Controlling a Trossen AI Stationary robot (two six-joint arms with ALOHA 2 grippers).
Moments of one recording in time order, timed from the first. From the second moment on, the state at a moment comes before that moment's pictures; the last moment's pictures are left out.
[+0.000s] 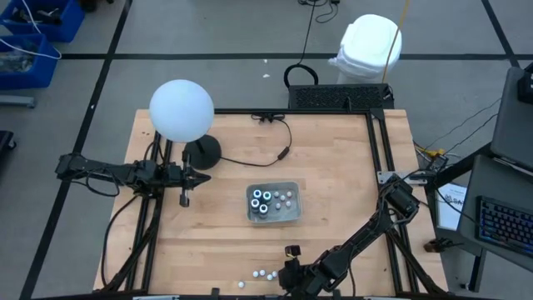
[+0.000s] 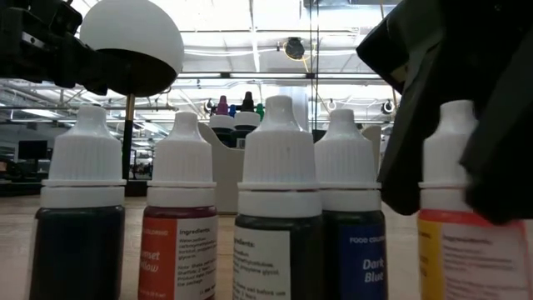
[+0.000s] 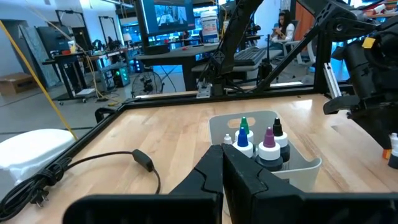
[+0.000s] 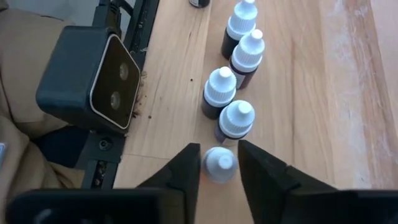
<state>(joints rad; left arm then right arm) -0.15 0.22 0.05 0.16 -0.19 0.10 0.74 2.14 1.46 -0.28 0.37 0.51</state>
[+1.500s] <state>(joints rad) -0.15 0.22 0.05 0.15 -0.19 0.13 0.48 1.13 0.66 0.22 0.39 0.06</state>
